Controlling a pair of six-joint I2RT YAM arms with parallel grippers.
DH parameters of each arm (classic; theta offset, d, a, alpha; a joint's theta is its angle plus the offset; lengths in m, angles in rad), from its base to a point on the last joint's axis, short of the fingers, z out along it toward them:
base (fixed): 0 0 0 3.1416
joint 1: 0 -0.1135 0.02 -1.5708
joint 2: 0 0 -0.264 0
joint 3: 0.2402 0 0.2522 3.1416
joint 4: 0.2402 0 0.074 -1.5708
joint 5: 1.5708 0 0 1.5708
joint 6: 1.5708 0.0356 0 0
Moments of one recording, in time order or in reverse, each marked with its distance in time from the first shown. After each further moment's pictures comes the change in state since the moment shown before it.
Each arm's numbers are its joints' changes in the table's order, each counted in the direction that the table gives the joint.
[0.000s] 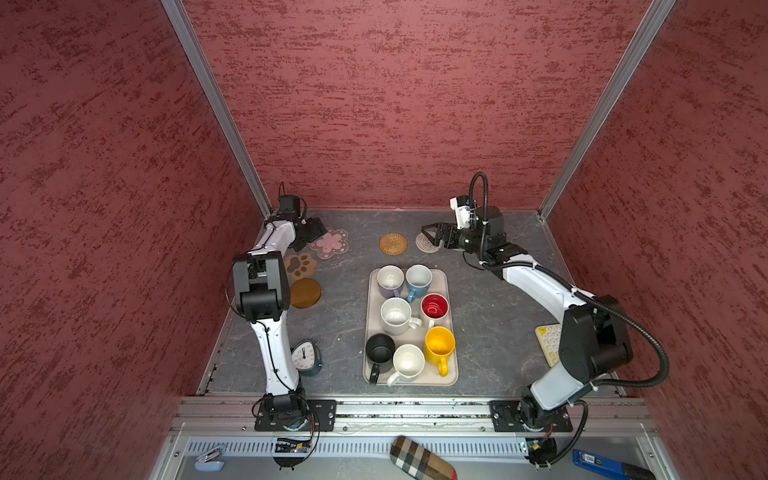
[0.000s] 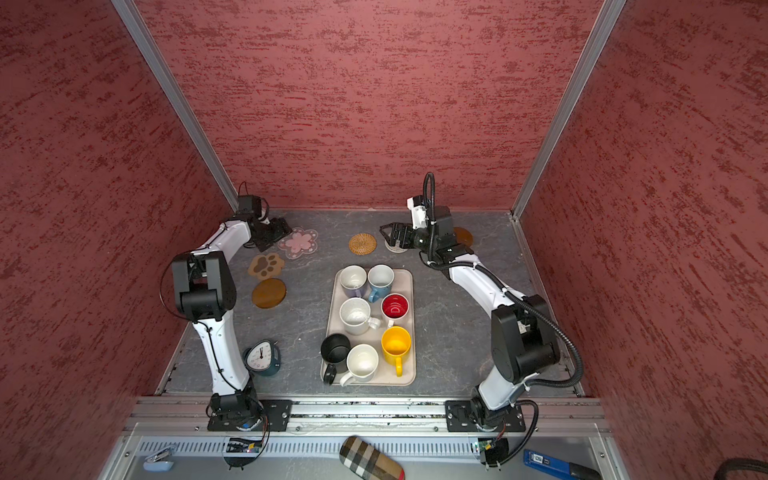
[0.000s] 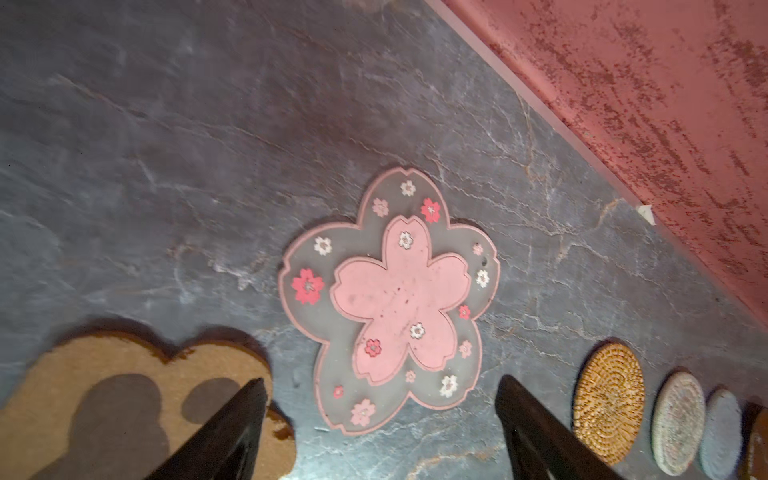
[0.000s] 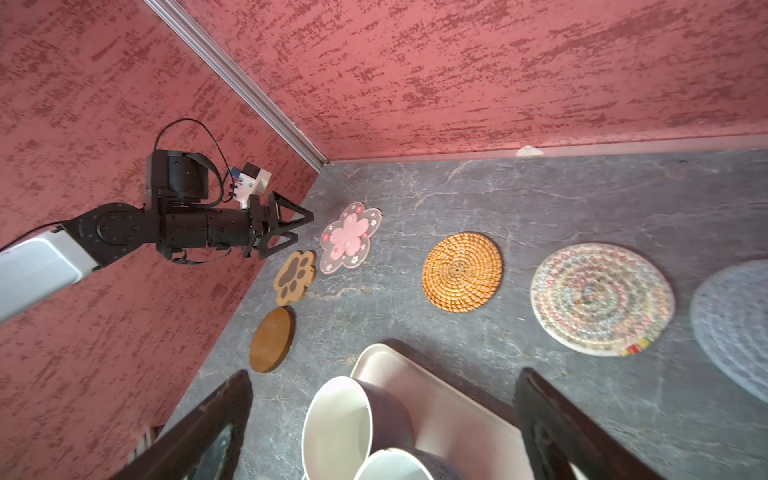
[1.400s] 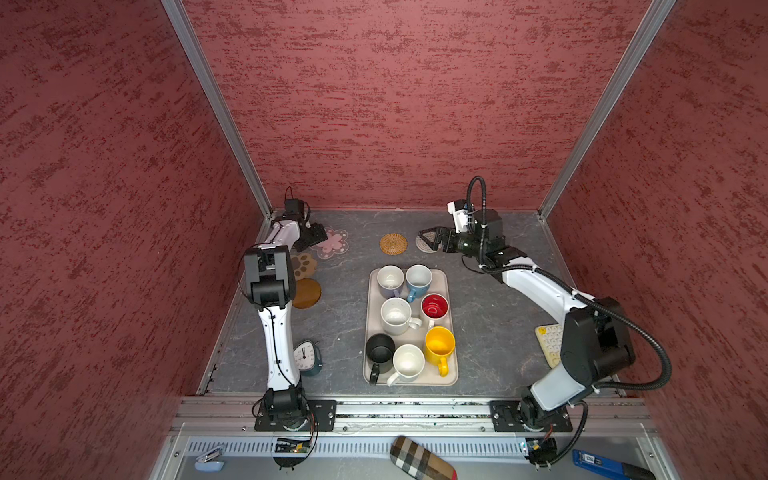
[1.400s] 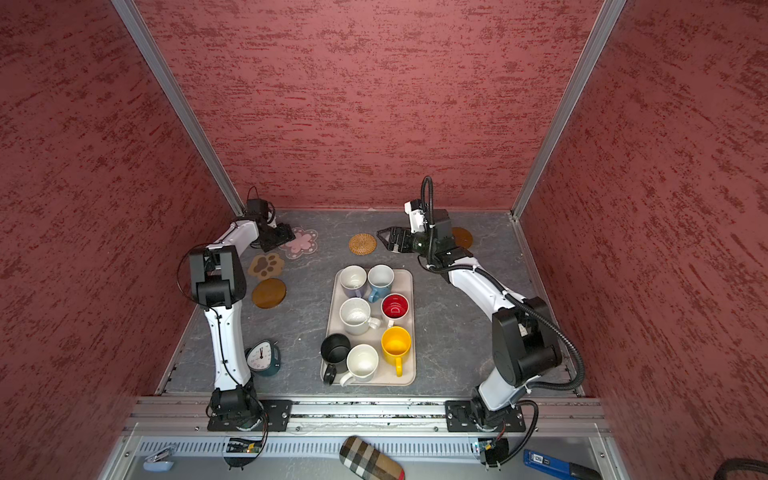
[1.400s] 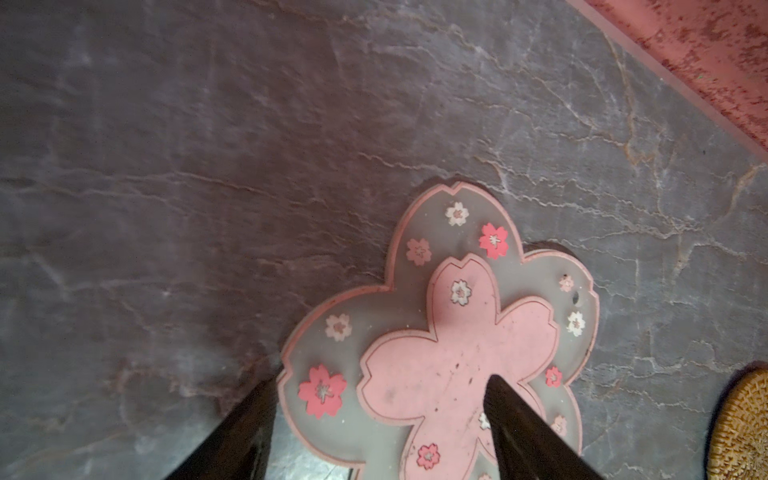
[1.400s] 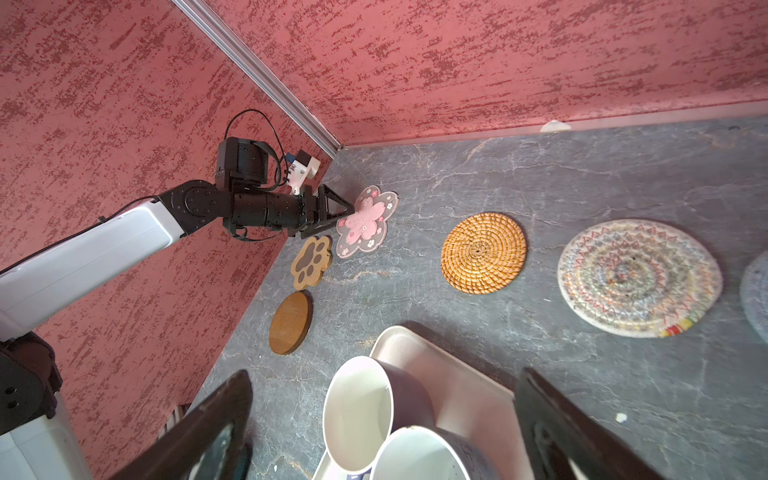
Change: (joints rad) left arm -0.002 -0.221 0.175 0.038 0.005 0.130; right arm -0.024 0.024 -0.031 0.014 -0.027 0.021
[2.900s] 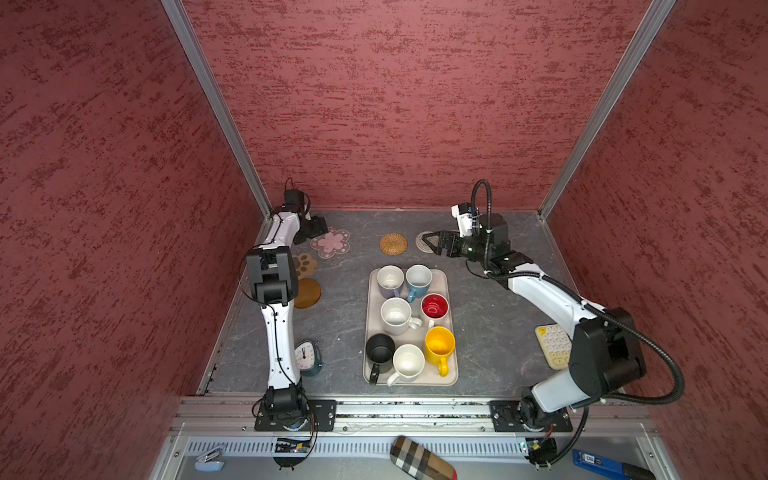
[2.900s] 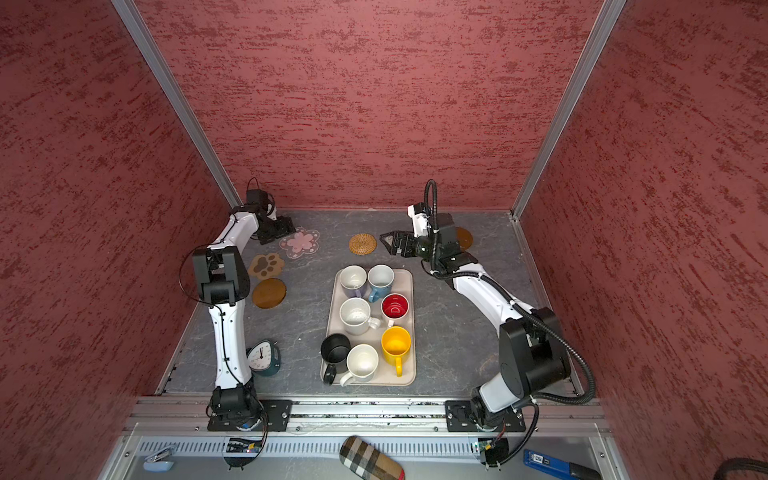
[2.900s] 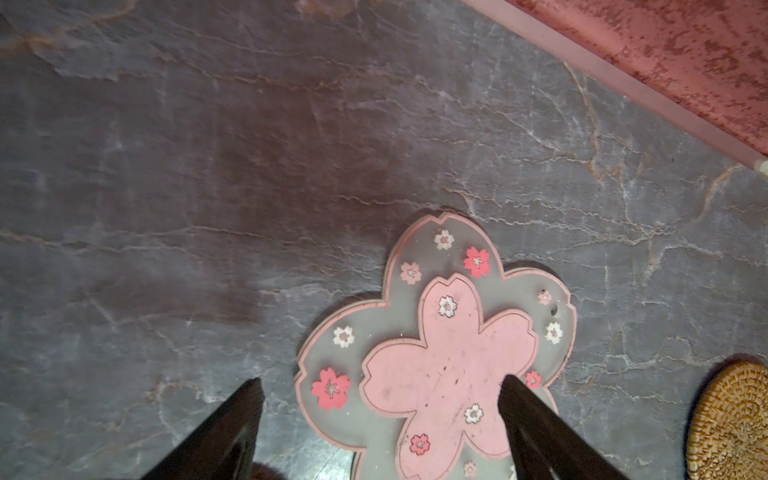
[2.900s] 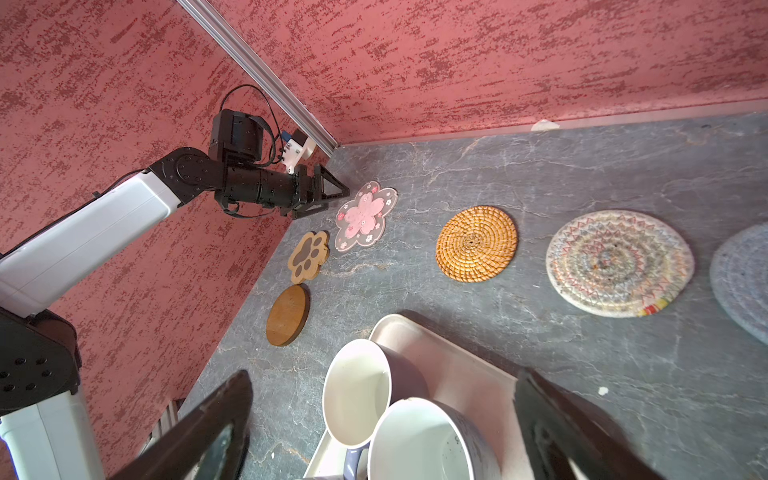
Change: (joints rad) left arm 0.009 -0.071 0.227 0.180 -0.021 0.060; right arm 0.000 0.073 -0.063 0.011 0.019 -0.018
